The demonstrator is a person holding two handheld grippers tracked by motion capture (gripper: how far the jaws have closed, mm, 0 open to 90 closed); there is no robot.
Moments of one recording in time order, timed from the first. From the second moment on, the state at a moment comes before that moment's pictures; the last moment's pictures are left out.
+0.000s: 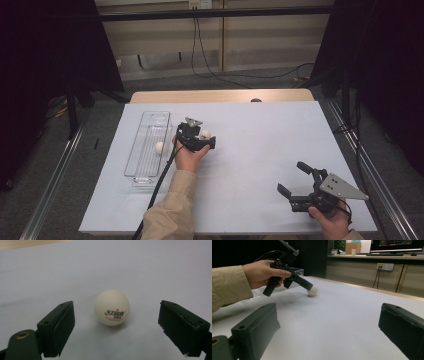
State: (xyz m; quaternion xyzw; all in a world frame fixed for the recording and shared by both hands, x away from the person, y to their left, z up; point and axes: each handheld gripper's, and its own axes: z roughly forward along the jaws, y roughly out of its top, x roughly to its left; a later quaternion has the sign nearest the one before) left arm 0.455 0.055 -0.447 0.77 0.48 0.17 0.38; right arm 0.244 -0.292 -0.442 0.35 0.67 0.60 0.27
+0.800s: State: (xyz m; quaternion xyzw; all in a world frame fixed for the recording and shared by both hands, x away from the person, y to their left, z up) left arm 0.465 0.050 -0.462 0.78 0.47 0.17 0.38; right arm 0.244 -0.293 -0.442 0.35 0.67 0.60 0.27
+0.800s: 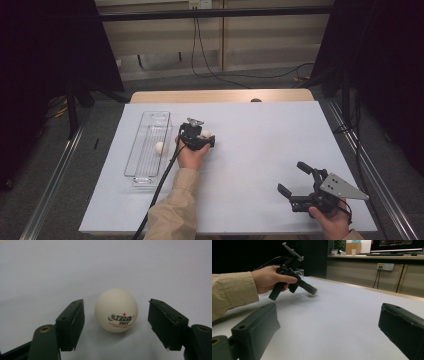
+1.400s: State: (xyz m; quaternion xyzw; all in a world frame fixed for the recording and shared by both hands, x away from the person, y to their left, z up) left arm 0.470 0.046 -0.468 0.78 0.48 0.16 0.37; right arm 0.243 -0.293 -0.441 0.35 0.67 0.60 0.27
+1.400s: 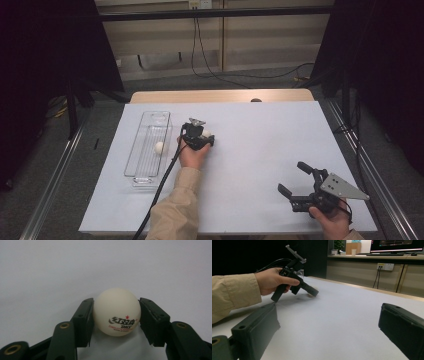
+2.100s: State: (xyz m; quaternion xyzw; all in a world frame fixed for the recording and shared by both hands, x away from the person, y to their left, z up) left arm 0.463 0.047 -0.458 0.78 0.48 0.14 0.39; right arm 0.243 -0.294 -0.441 0.35 0.67 0.60 0.27
